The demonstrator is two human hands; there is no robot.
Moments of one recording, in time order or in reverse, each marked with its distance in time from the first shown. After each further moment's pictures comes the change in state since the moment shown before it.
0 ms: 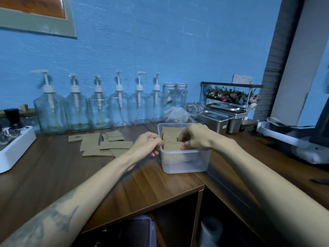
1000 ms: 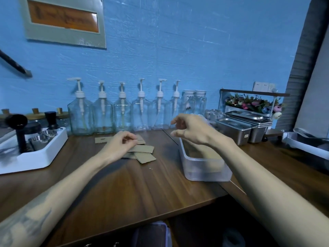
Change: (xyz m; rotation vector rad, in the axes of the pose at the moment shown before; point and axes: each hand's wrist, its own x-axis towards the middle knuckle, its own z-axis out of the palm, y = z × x) left_hand -0.035 -0.017 -0.137 0.454 0.227 0.123; right_hand 0.026 -0.088 -0.012 0.254 0.174 -0.174
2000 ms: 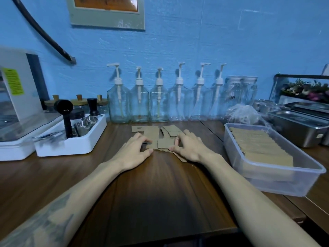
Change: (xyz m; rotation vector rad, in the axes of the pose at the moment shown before) left_hand -0.015 -0.093 -0.029 0.417 -0.063 -0.019; right_hand 0.076 -0.001 0.180 -0.092 -0.186 -0.005
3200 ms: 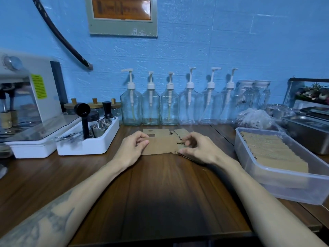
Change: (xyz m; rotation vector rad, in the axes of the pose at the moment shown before) left_hand -0.016 -0.016 -0.024 -0.347 0.279 -0.069; right_hand -0.007 0.004 -0.008 0.420 0.047 -0.048
